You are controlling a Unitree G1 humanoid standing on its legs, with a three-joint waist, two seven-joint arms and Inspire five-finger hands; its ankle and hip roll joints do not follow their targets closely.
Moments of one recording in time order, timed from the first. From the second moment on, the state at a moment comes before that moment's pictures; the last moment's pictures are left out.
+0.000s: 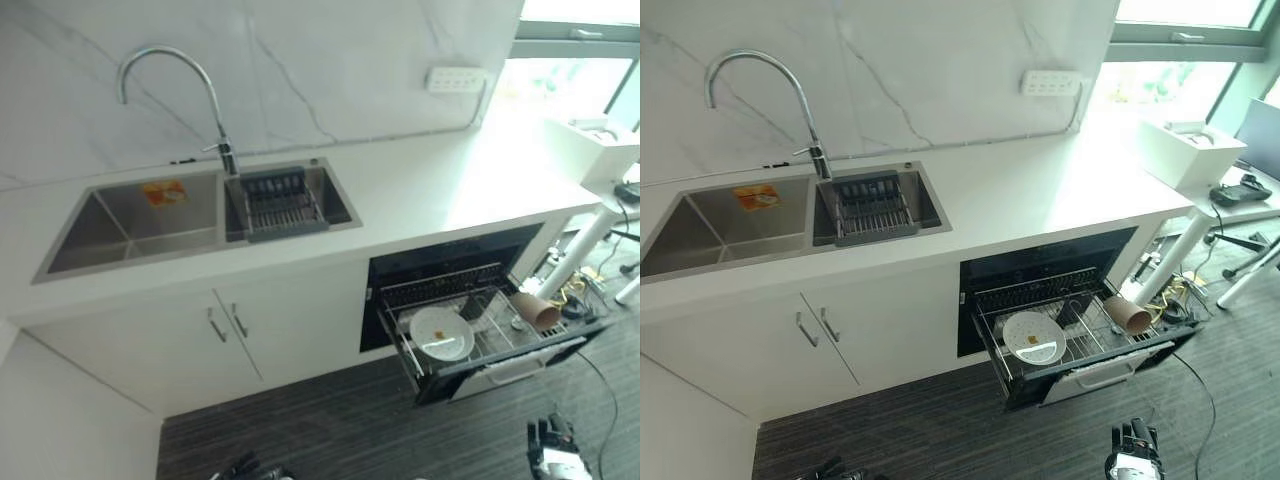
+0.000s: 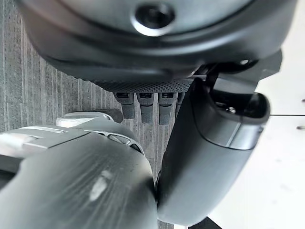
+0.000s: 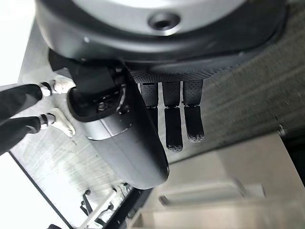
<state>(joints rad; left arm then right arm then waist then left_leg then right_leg) 0.11 0.25 -0.12 1.24 -0.54 -0.19 -0.18 -0.14 -0.34 -0.41 1.13 1.43 -0.12 -0.27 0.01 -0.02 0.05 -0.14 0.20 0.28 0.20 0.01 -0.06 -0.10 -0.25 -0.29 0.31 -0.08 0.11</state>
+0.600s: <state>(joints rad) 0.15 0.26 -0.12 1.23 -0.53 -0.18 -0.16 -0.26 -0.53 -0.38 1.27 1.45 0.05 -0.29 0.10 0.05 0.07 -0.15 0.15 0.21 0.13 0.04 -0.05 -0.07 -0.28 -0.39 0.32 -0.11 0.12</state>
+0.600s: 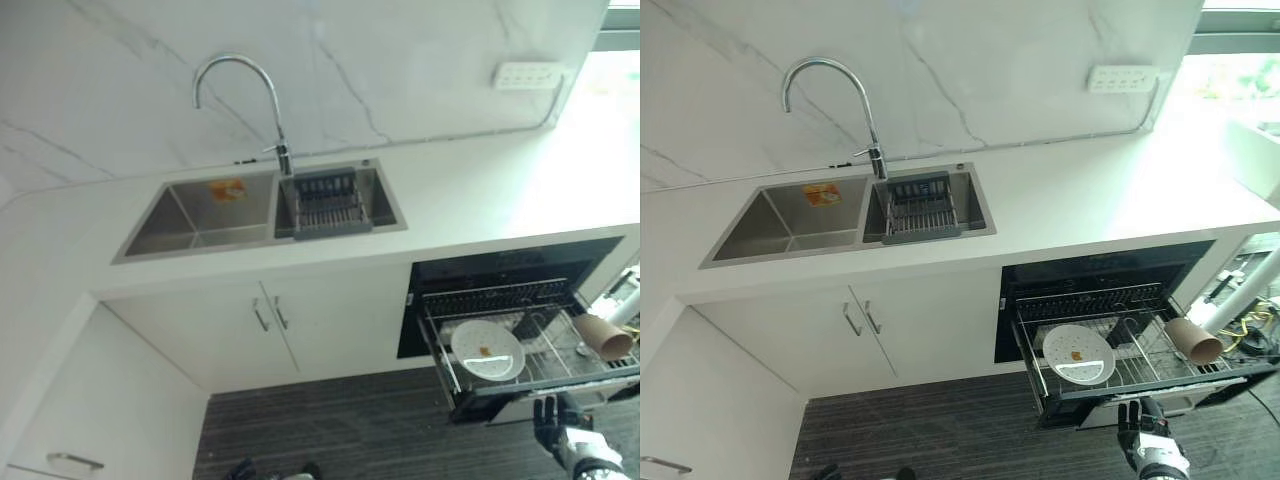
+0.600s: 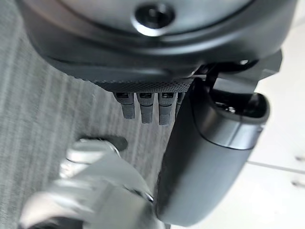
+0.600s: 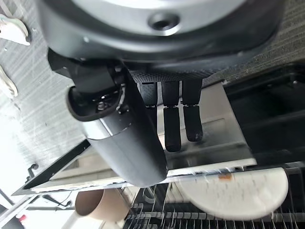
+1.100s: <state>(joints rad) 0.19 0.25 -0.14 1.21 -0.53 -0.13 -0.12 -0.41 -0.76 -0.29 1.35 1.41 0.15 -0.38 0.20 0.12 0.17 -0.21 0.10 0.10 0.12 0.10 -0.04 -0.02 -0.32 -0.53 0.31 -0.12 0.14</state>
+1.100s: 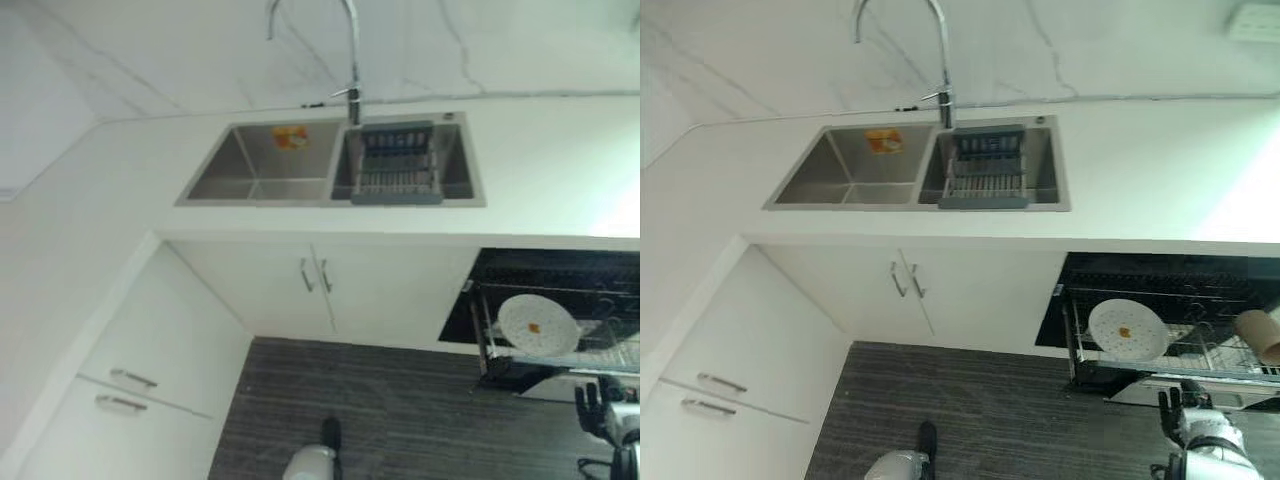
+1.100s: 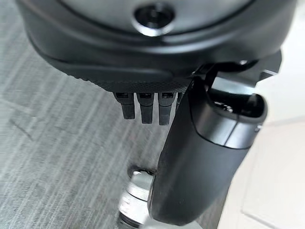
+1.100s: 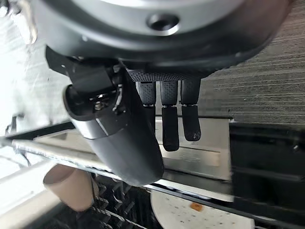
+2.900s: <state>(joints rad) 0.05 0.28 -0.03 0.96 -0.62 -0.18 -0.18 -0.09 -0.17 0.01 0.85 1.13 -0.26 0.17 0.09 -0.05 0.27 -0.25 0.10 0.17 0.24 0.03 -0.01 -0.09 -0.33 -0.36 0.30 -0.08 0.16</state>
